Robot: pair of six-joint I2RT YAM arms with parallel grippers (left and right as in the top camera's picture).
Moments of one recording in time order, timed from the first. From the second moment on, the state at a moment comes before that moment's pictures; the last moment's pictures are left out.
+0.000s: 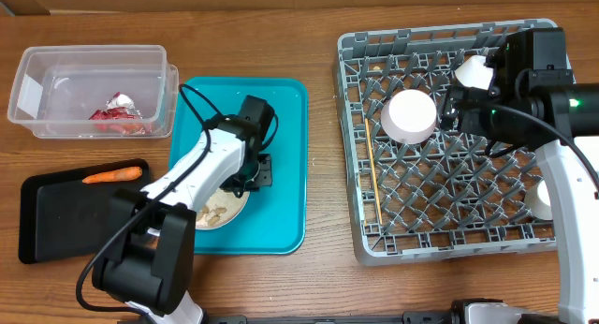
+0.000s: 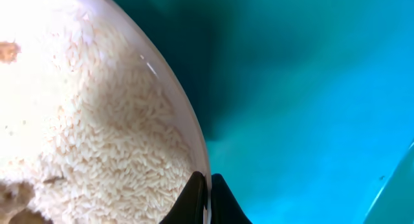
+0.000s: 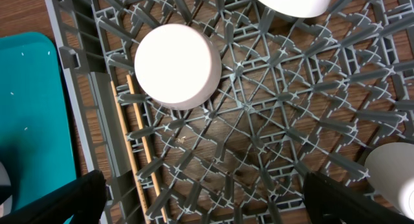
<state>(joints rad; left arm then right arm) -0.36 1.80 1.16 -0.93 -0.06 -0.42 0.02 1.46 1.61 -1.29 -0.03 0.23</state>
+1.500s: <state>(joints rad) 0.05 1.69 1.54 -1.36 -0.15 -0.38 0.02 1.46 1.61 -1.31 -0.03 0.20</state>
